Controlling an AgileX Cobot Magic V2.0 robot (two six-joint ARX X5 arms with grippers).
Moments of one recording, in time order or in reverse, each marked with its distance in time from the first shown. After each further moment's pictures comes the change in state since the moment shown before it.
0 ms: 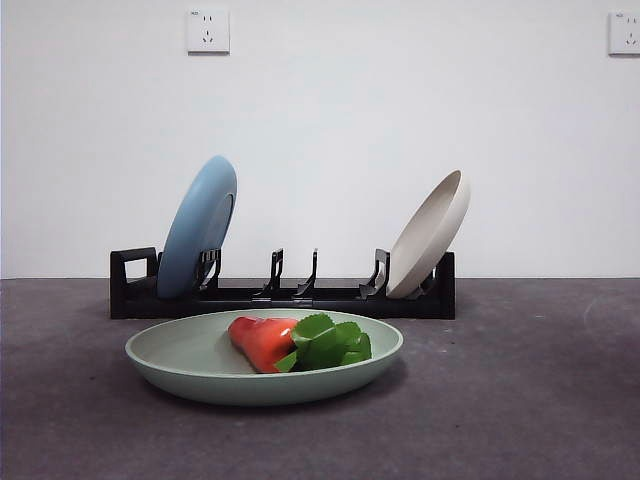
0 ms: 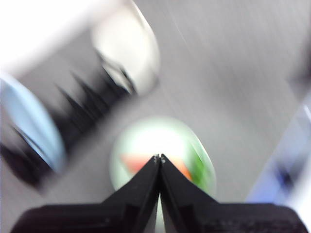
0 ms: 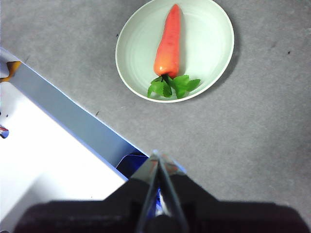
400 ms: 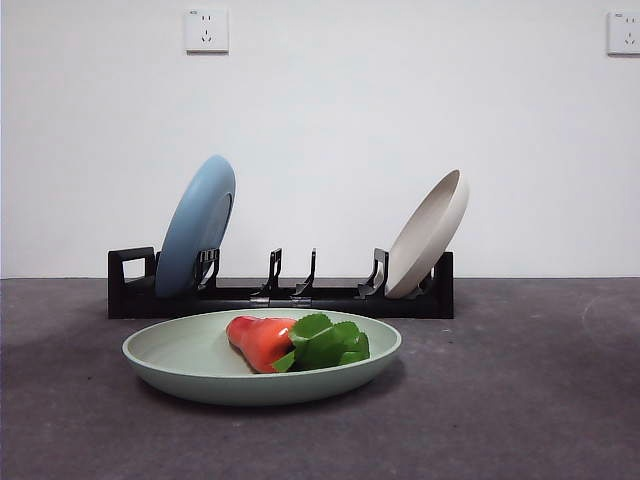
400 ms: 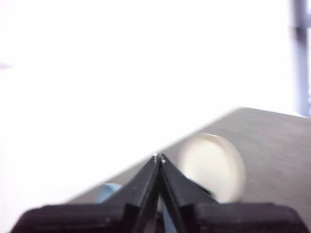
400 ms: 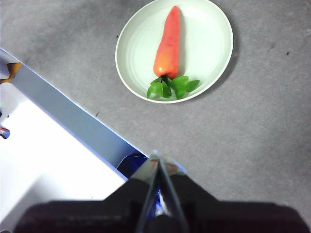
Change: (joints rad) left arm 0.601 -0.273 -0.441 0.791 0.418 0.157; right arm 0.000 -0.006 0.000 0.000 0.000 0.000
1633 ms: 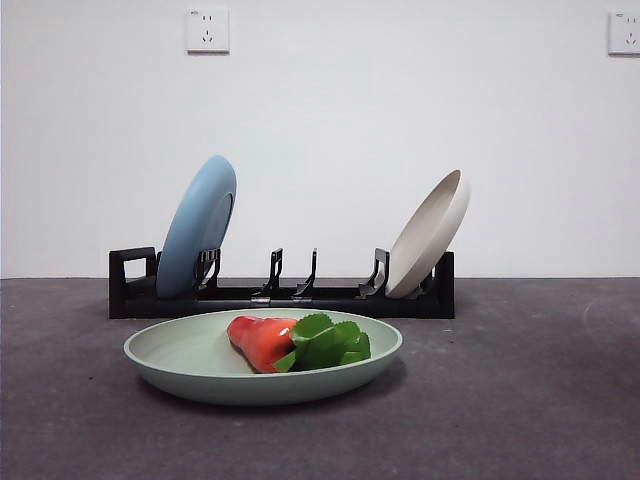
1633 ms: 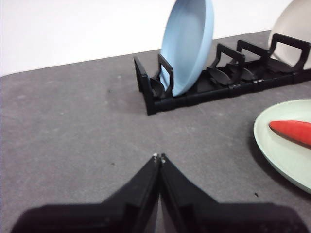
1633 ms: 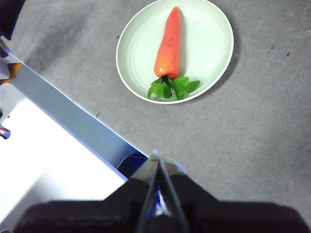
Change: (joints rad) left arm 0.267 -0.658 -0.907 -0.004 -0.102 -0.081; right arm 0.000 -0.003 0.000 0.000 0.000 0.000
